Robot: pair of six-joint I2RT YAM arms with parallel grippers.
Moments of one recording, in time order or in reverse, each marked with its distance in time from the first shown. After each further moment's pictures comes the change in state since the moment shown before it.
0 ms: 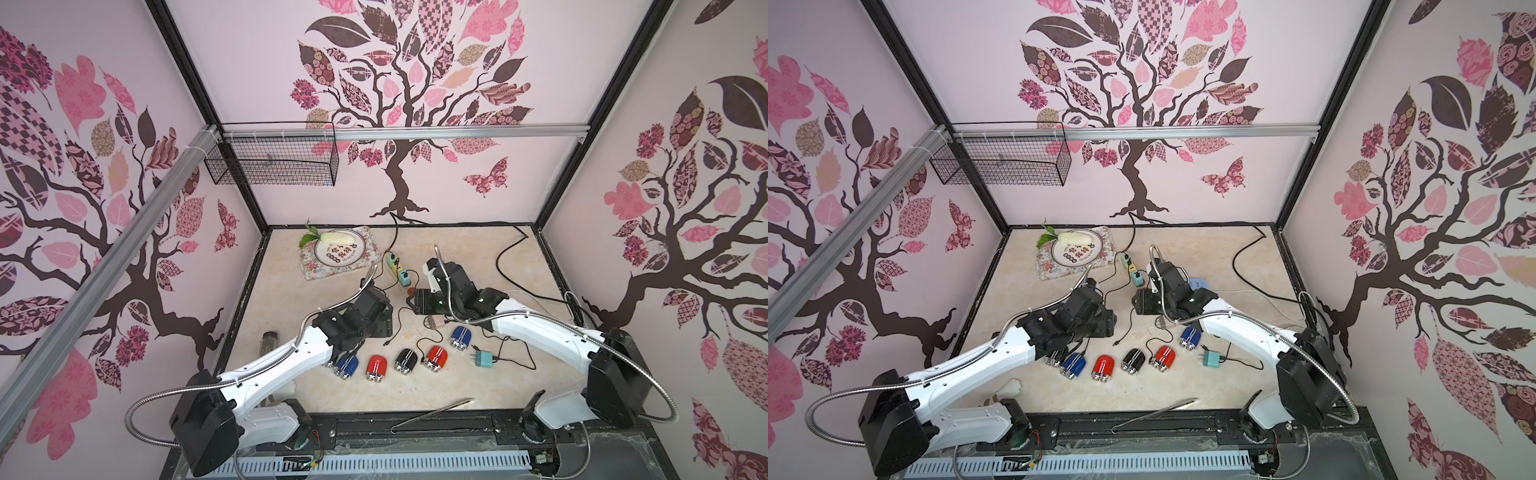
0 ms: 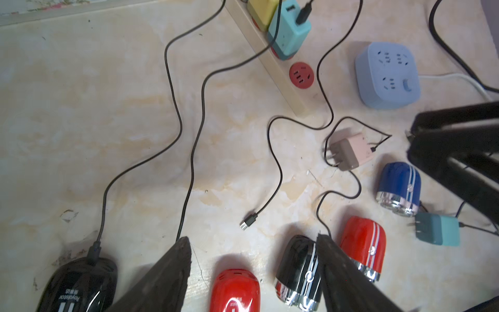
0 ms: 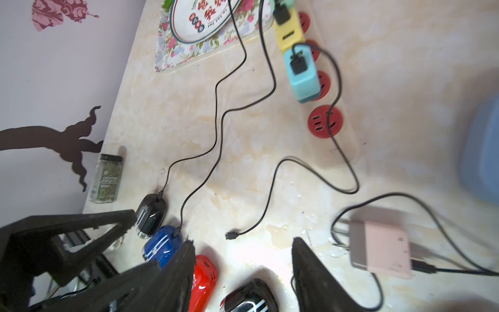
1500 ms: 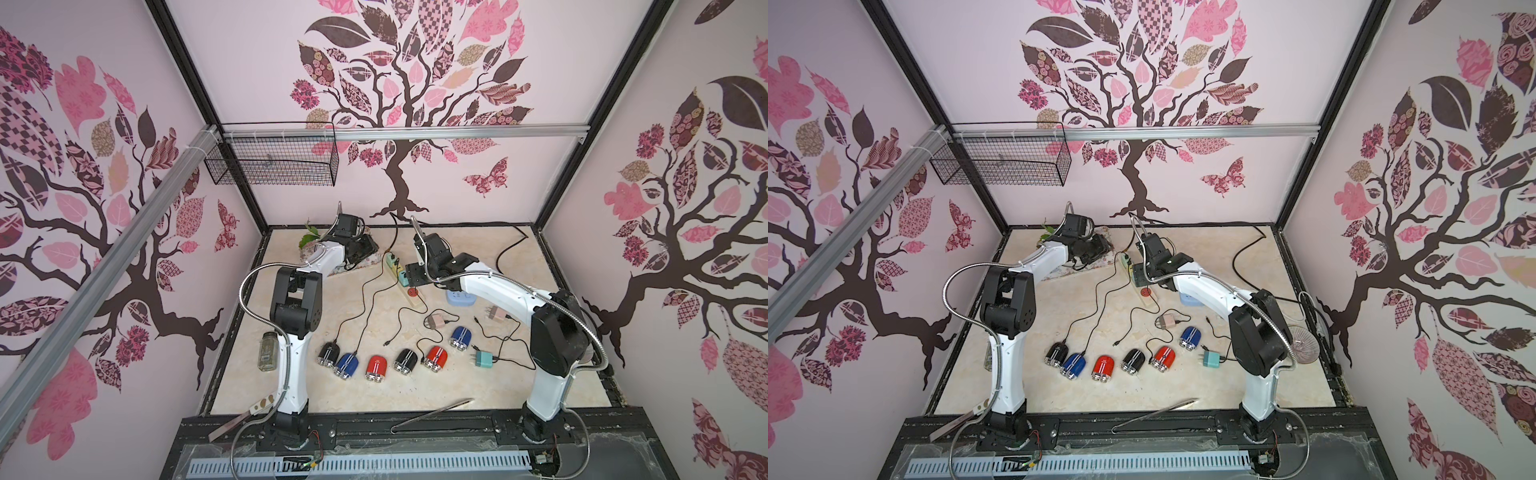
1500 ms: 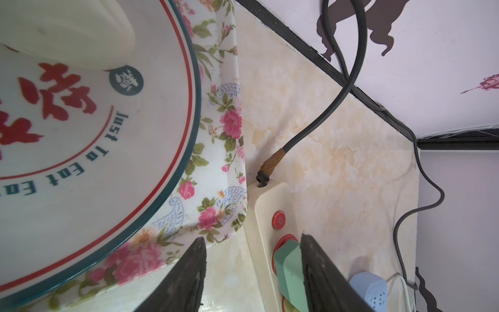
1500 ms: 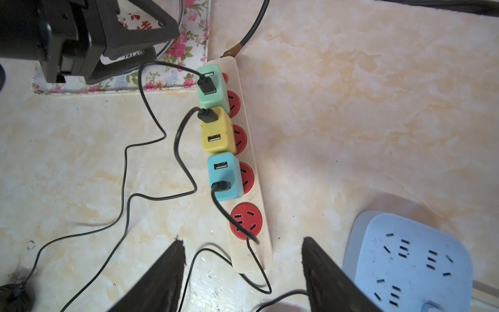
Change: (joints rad) left arm 0.542 0.985 0.880 0.169 0.497 -0.022; right arm -0.086 0.394 0.410 -0.164 0.177 -0.285
